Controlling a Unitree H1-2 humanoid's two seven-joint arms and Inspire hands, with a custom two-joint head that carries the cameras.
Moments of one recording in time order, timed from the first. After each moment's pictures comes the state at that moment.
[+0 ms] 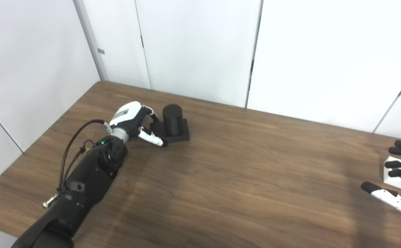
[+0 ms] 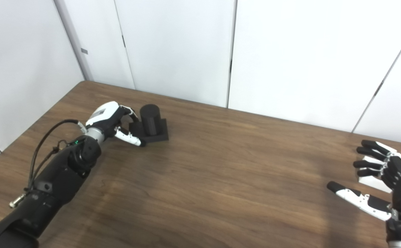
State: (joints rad) left arm -0.40 0.54 -0.14 0.33 0.53 0.19 -0.13; right arm -0.02 -0.18 -0.13 -0.35 -0.18 0.05 -0.04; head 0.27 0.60
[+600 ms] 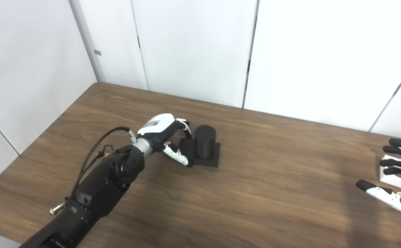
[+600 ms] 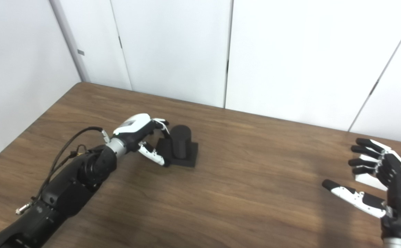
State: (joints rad) left arm -0.37 0.51 -0.32 0.10 0.56 0.15 -0.26; right arm -0.02 -0.17 -0.12 -0.37 -0.19 0.07 -0.05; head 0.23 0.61
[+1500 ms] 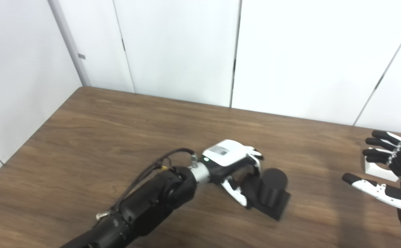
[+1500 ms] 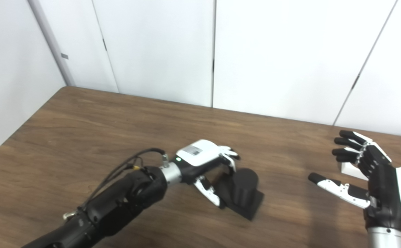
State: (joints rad) left arm -0.46 0.32 -0.62 0.12 0.73 -0.06 -0.25; right arm -0.02 -0.16 -0.12 -0.37 -0.13 0.06 -0.03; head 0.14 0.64
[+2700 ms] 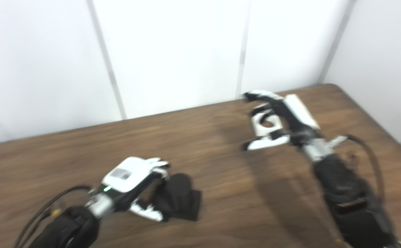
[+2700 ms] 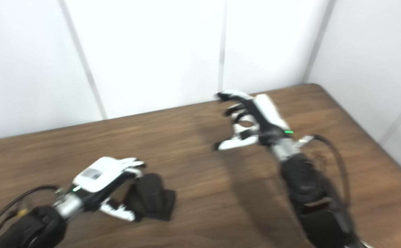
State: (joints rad) left arm -0.43 0.45 -0.62 0.07 0.78 -0.16 -0.24; right arm -0.16 -0.40 0.03 -0.37 -0.45 0.28 0.15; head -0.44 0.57
